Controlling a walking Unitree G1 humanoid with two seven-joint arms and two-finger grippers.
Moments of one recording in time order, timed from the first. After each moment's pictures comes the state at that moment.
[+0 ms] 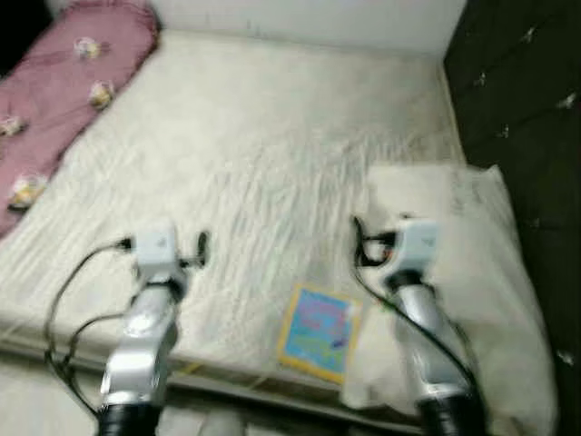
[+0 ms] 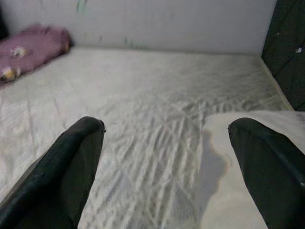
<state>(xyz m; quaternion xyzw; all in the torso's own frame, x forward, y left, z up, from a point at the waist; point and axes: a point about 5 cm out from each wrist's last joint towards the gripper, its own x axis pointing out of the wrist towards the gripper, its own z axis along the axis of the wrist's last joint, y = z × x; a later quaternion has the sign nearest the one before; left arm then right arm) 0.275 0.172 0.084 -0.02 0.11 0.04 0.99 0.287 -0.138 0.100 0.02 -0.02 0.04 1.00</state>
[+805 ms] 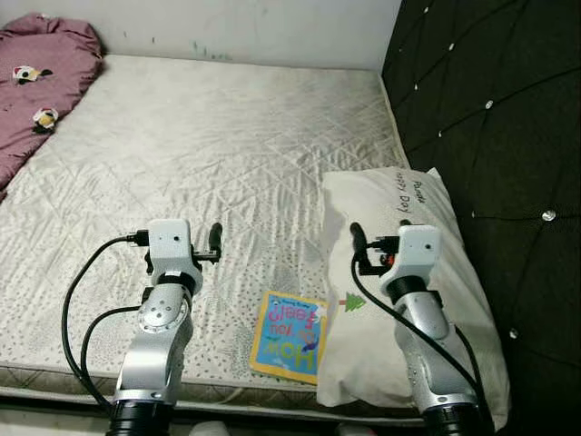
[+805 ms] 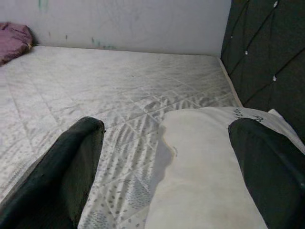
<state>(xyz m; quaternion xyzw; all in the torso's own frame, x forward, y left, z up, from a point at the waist) 0.275 0.157 0.091 0.00 0.08 0.02 1.00 0.274 -0.141 0.087 0.01 0.01 0.04 1.00</state>
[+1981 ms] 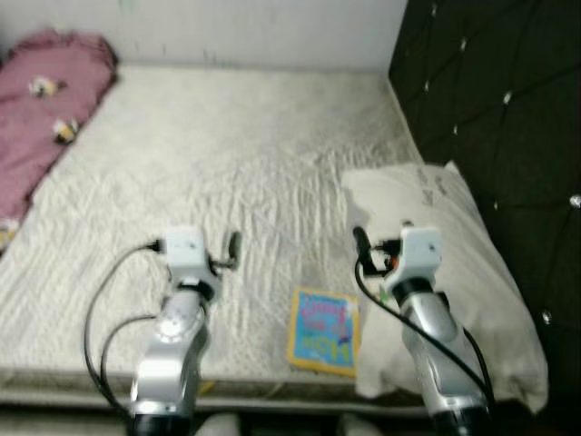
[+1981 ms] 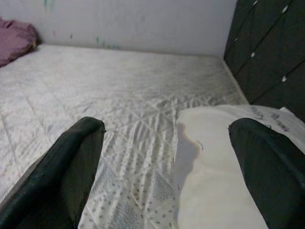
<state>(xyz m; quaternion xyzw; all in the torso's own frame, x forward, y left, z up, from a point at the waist) 0.266 0.132 0.089 -0.04 0.10 -0.01 0.99 0.272 -0.146 0.087 0.00 0.02 0.05 1.00</state>
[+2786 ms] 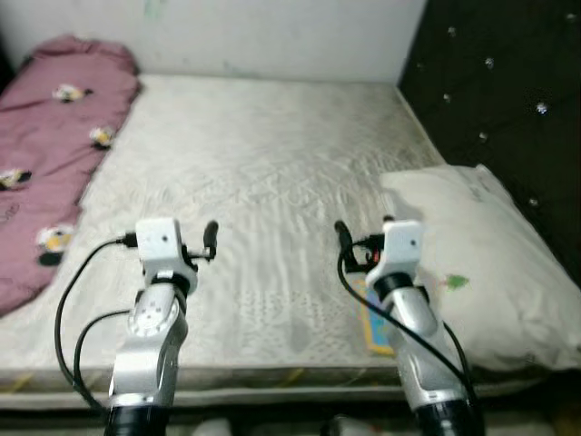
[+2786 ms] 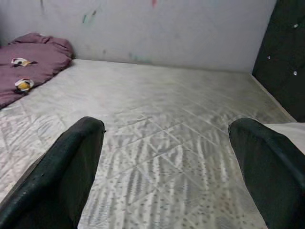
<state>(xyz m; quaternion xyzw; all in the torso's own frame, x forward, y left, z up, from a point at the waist) 0.272 0.155 0.097 -0.05 0.07 0.02 1.00 0.280 -0.131 0.095 0.00 0.00 0.07 1.00</state>
